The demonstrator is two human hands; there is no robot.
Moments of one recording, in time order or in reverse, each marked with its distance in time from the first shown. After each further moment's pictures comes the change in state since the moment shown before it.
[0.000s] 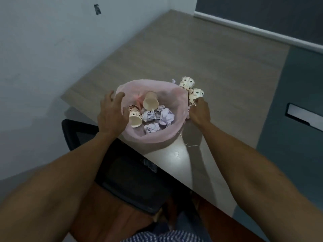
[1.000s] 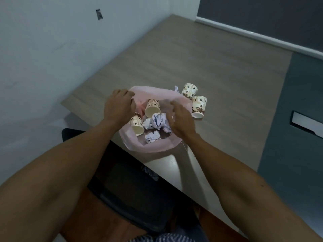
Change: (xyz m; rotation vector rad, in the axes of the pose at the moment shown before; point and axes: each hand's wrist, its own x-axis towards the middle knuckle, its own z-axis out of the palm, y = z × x) left_hand 0.069 0.010 -0.004 0.178 -0.098 0.185; right_hand -0.021 -0.031 0.058 -0.092 0.103 -0.725
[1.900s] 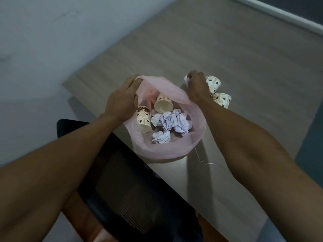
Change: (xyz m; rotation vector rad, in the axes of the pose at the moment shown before) left_hand 0.011 -0.033 0.044 -0.184 0.021 0.020; right_hand 0.145 0.056 0.051 -0.084 -0.174 0.220
